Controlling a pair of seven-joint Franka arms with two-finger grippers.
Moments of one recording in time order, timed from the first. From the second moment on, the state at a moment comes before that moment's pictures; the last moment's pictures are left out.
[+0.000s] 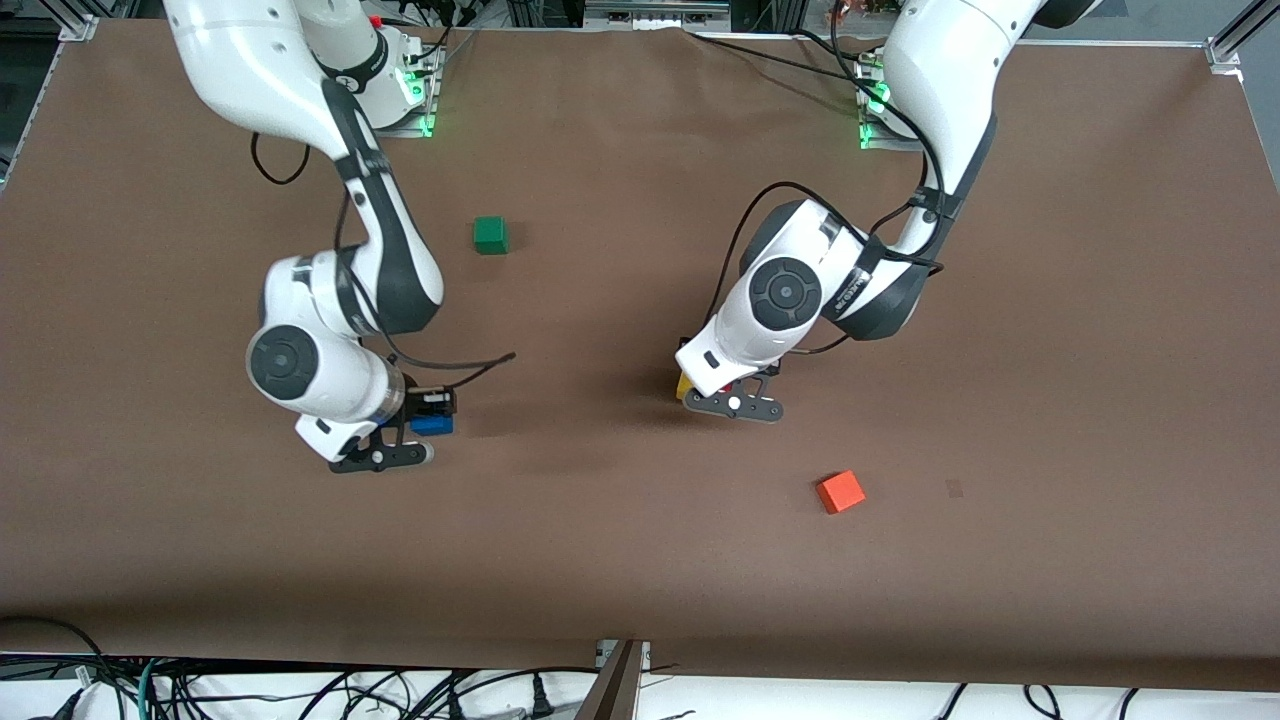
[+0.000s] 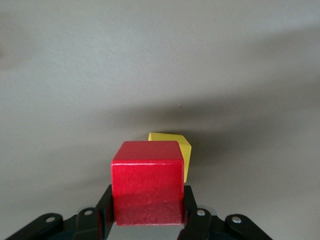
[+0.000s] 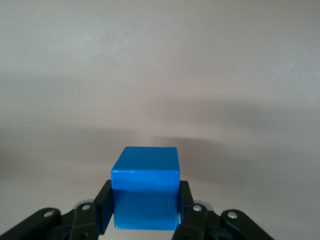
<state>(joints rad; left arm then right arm) -0.44 0.68 -0.18 -1.44 -0.04 2.07 -0.42 0.47 0.61 -0.22 -1.49 0.23 2.01 0.05</state>
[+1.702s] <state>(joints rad) -0.43 0.62 -0.15 -1.35 0.12 1.91 -0.47 0.51 0.42 -0.21 -1.43 0.23 1.78 0.19</state>
